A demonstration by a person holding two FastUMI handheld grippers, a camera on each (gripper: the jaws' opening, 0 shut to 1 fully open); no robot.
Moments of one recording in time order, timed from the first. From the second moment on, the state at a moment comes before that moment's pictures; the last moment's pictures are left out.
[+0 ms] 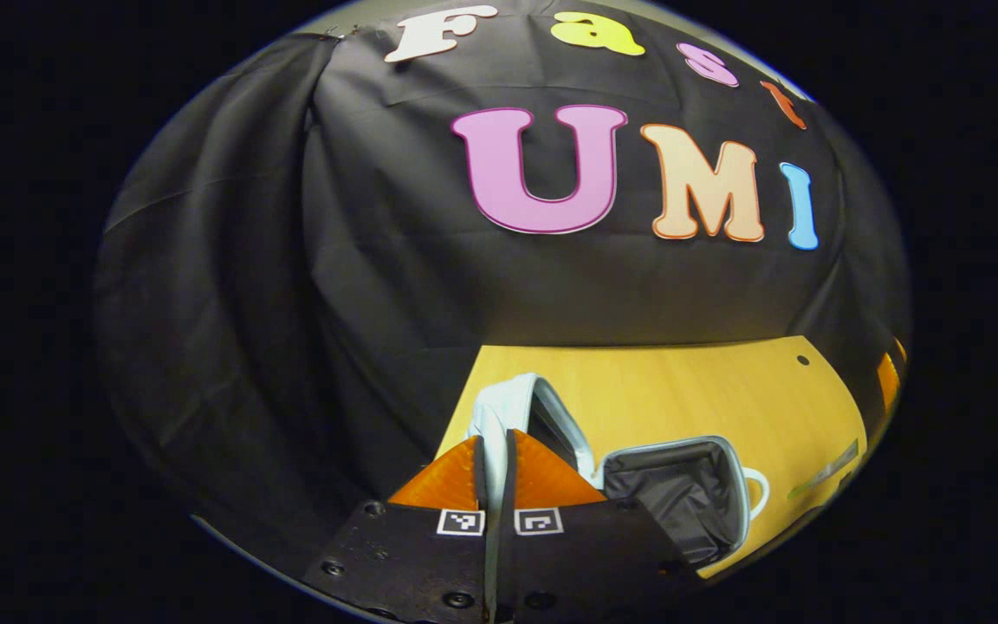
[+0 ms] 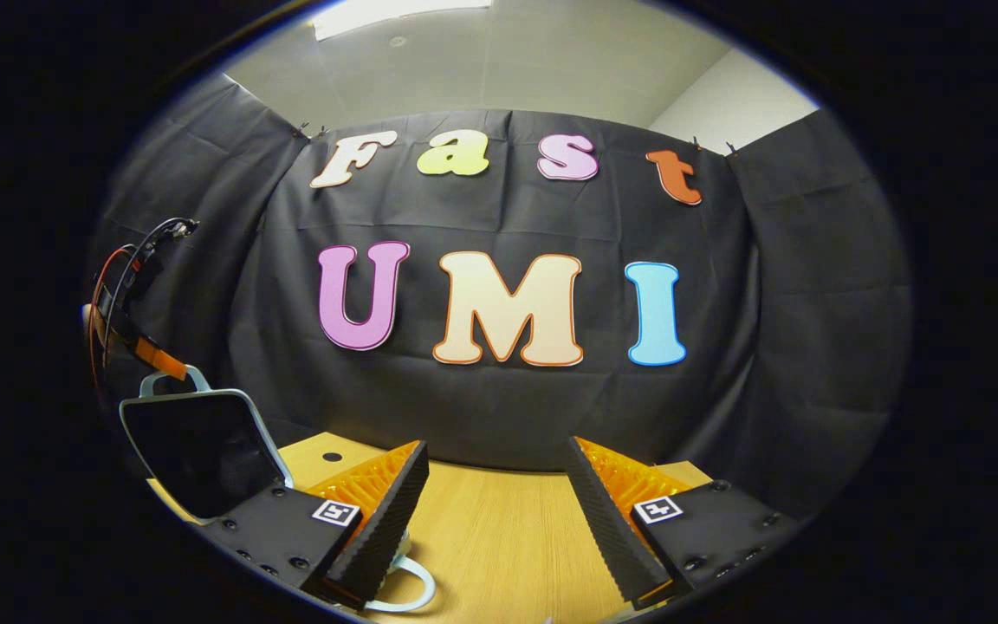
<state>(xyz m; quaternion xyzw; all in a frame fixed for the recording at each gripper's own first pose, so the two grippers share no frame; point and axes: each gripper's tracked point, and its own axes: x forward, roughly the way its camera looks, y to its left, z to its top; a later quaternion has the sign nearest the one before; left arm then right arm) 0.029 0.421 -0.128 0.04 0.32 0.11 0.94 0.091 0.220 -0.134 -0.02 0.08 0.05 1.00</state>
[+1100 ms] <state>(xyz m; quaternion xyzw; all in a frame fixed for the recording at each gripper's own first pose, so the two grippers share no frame) -0.026 0.554 -0.265 -0.01 0.38 0.24 0.89 0.086 0.229 -0.147 -0.06 0.10 0.06 0.99</state>
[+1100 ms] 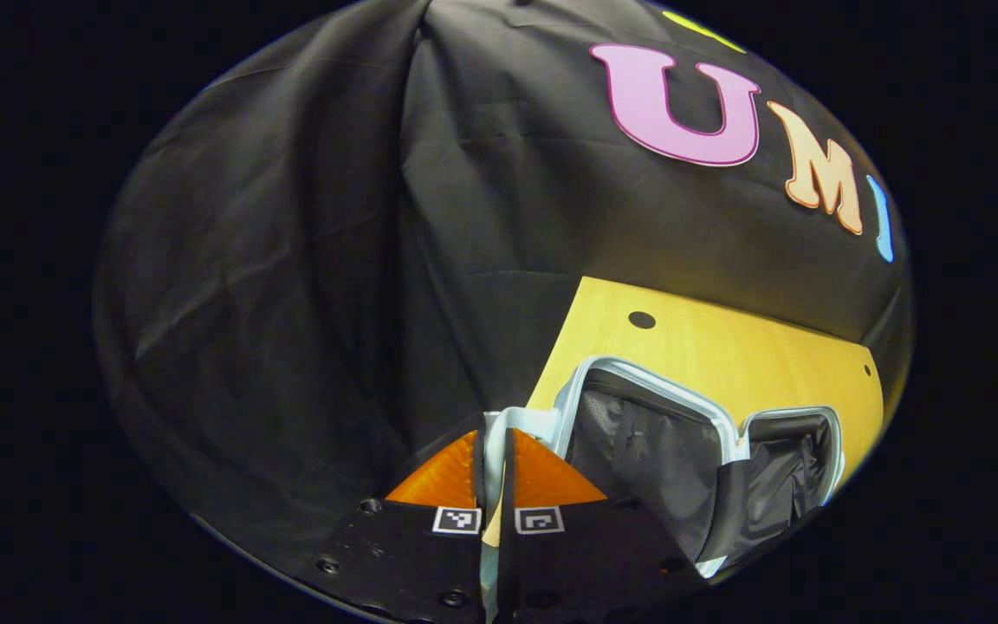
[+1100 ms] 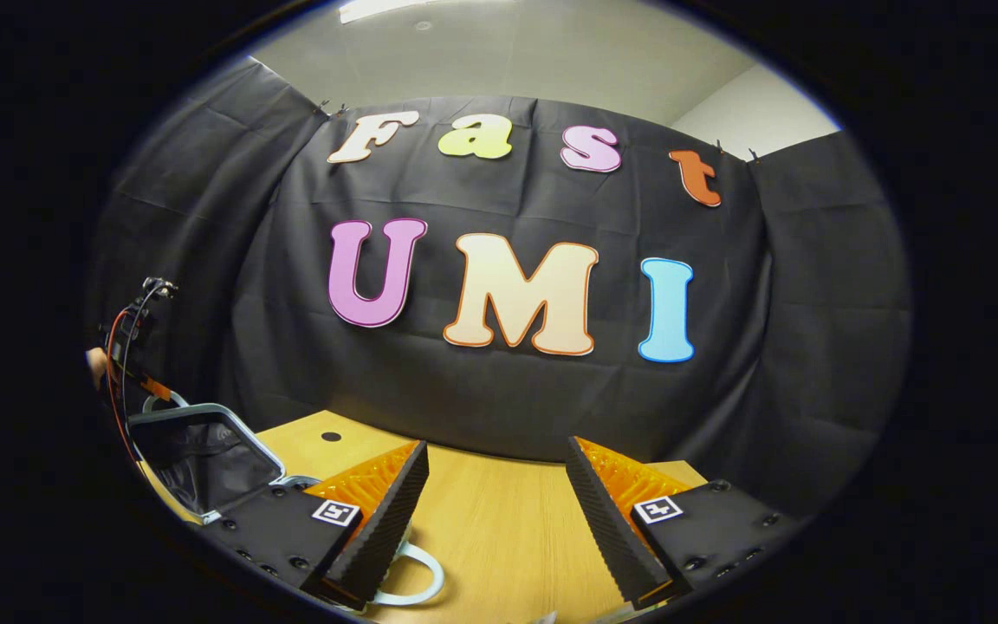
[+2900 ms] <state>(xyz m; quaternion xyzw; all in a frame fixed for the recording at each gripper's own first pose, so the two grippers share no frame) 0.009 0.098 -0.076 0.02 0.04 0.11 0.99 0.048 0.021 -0.101 -0.02 0.04 0.08 1.00</state>
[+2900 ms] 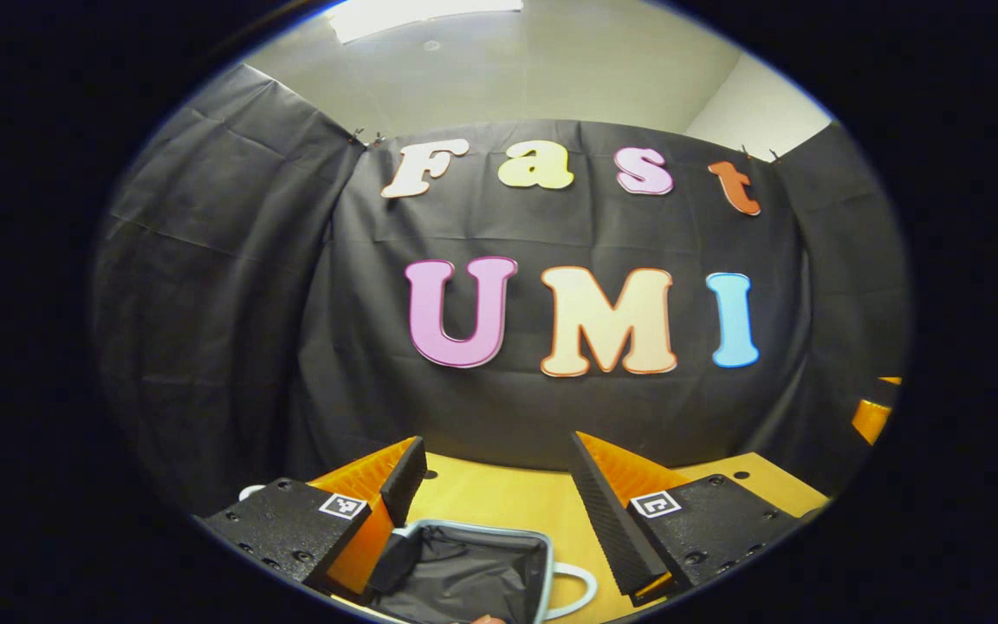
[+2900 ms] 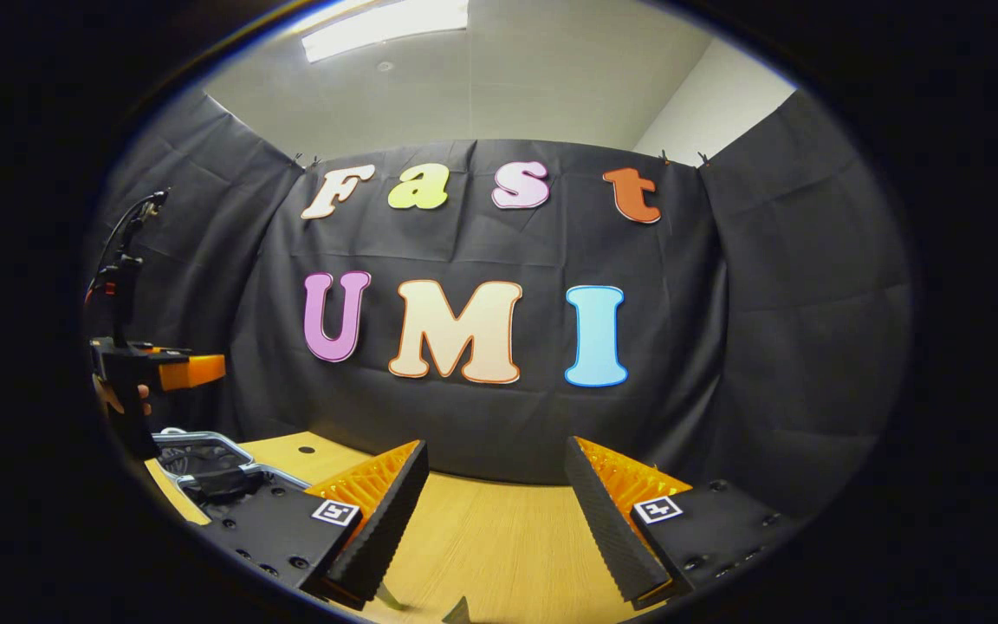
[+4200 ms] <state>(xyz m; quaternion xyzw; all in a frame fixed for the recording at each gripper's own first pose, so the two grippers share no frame) -0.051 -0.126 -0.328 0.00 0.25 -0.12 0.96 0.018 -0.010 -0.145 -0.06 0.10 0.09 0.99</state>
